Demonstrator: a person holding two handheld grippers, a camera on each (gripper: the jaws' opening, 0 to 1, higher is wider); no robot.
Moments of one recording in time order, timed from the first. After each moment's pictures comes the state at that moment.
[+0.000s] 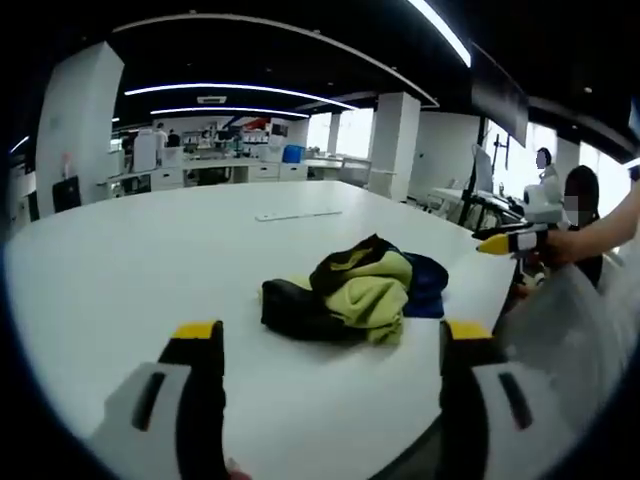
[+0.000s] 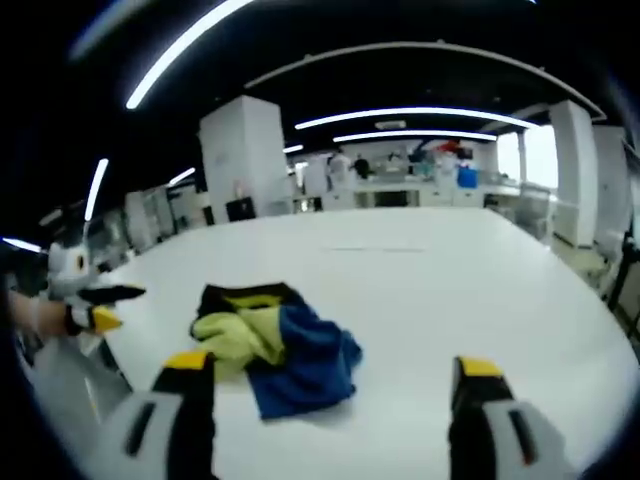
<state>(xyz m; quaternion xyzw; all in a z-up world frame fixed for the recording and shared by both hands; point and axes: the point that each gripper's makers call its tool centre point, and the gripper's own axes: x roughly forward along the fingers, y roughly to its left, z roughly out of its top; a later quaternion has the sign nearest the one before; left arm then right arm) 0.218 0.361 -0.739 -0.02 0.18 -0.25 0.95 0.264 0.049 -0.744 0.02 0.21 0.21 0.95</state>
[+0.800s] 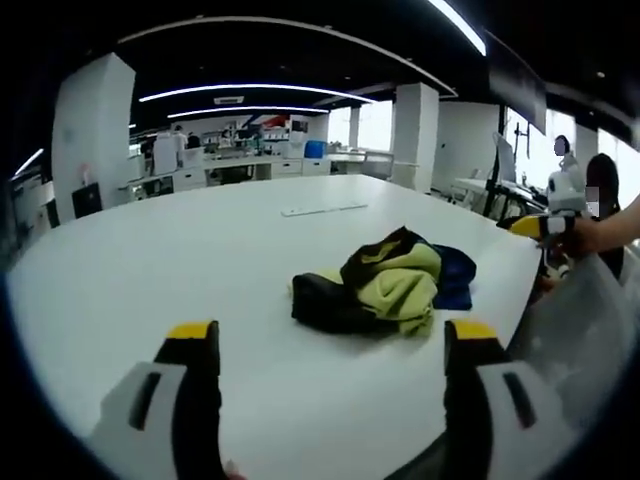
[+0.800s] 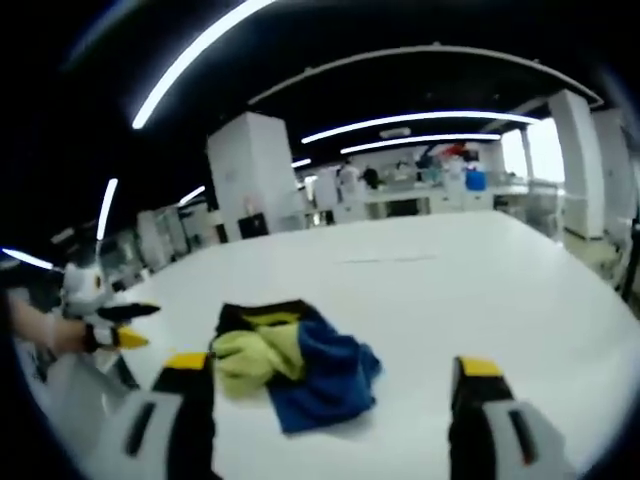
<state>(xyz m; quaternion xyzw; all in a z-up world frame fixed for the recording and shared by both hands) 0.224 0.381 -0.746 0.01 0.19 -0.20 0.96 0.261 0.063 -0.727 0.07 0.18 0.24 0.95</state>
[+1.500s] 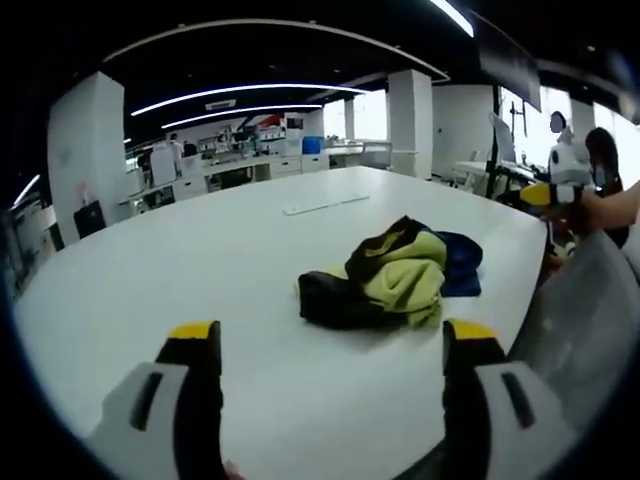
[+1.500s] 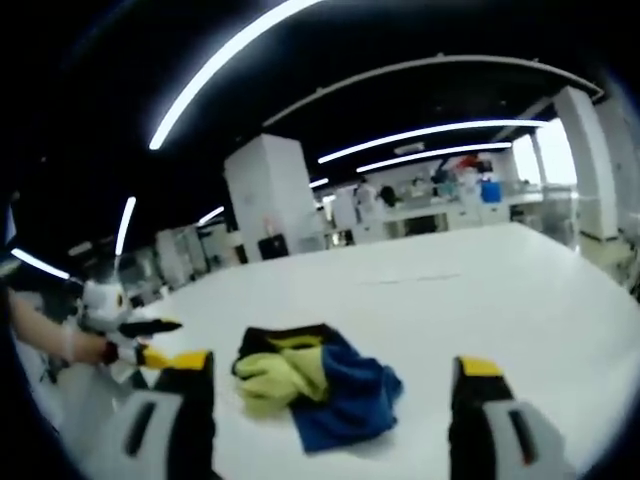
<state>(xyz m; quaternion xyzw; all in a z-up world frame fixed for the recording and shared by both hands) 0.225 0.381 -0.744 0.06 0.19 -0.19 0.96 0.262 0.074 -0.707 0.09 0.14 0.28 0.95</state>
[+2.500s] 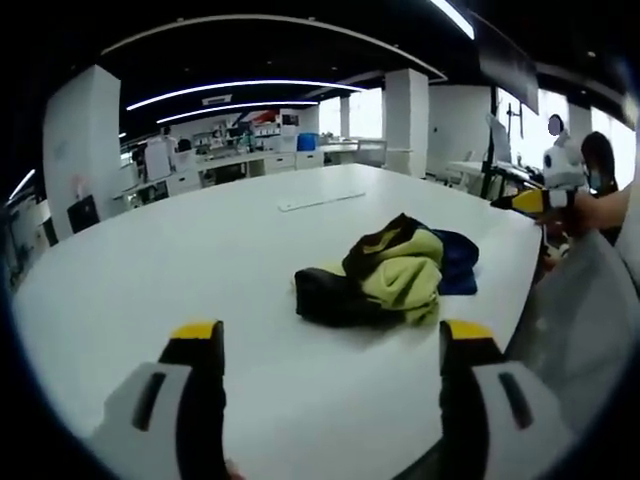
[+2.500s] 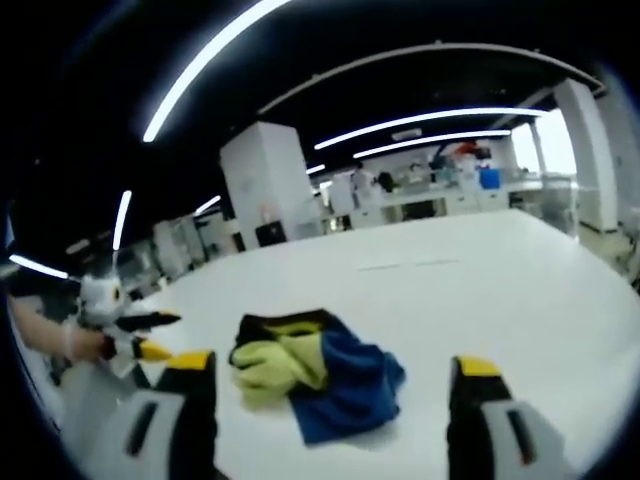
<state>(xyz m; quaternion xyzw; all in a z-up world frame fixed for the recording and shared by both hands) 0.227 0.382 -0.749 0.05 0.20 -0.21 0.96 0.264 0.078 -0.726 0.09 0.18 0.28 0.94</state>
